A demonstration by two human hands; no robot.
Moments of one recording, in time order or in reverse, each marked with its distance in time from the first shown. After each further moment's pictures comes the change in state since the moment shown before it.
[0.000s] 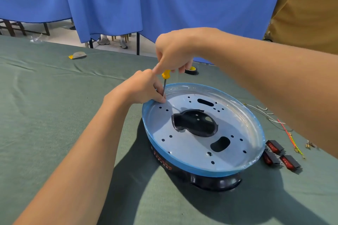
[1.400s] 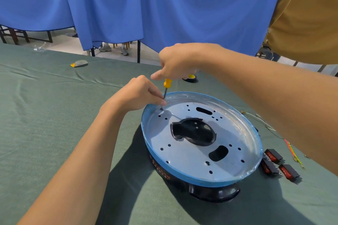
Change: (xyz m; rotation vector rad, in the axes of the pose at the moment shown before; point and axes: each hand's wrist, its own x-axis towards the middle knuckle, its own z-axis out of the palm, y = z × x) left_hand -0.006 -0.003 -0.006 -0.255 0.067 -0.025; right_hand 0.000 0.008 0.005 -0.044 0.065 0.023
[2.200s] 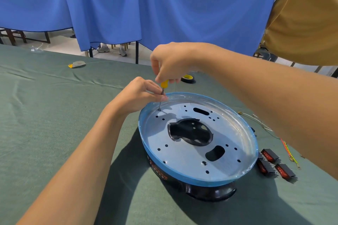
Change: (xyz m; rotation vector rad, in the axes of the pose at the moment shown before) left_hand 0.003 -0.008 0.010 -0.271 0.043 0.129; right_hand -0.001 -0.001 -0.001 0.073 0.004 -0.066
